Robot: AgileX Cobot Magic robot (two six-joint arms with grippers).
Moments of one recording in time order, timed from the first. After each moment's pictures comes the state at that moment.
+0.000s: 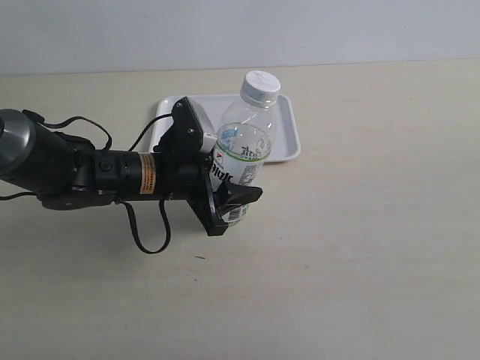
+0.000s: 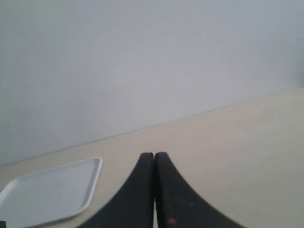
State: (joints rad) left arm -0.51 2.10 -0.89 0.94 -0.82 -0.33; right arm -0.15 0.01 0.00 0.20 0.12 0.05
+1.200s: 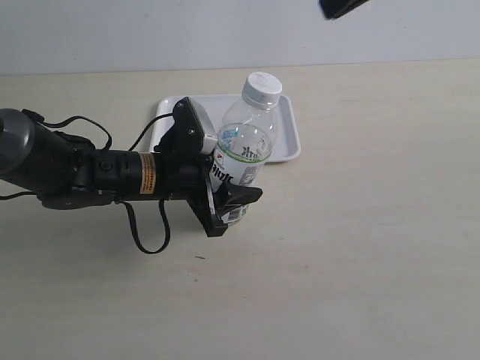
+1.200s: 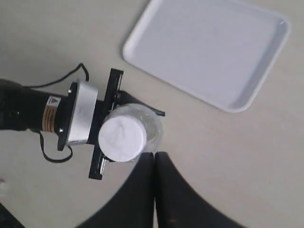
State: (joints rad) left arm -0.51 2.10 -0.90 0.95 -0.82 -0.32; right arm 0.20 1.61 -1.61 0.40 1.22 -0.23
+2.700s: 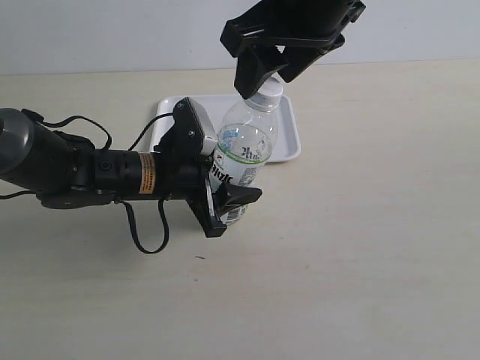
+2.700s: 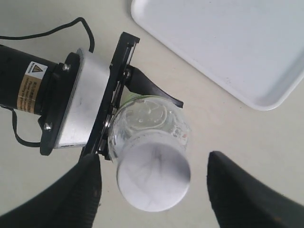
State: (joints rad) left arm -0.51 2.10 -0.90 0.95 -0.82 -0.30; right arm 0.40 1.74 -1.62 0.24 1.17 -0.18
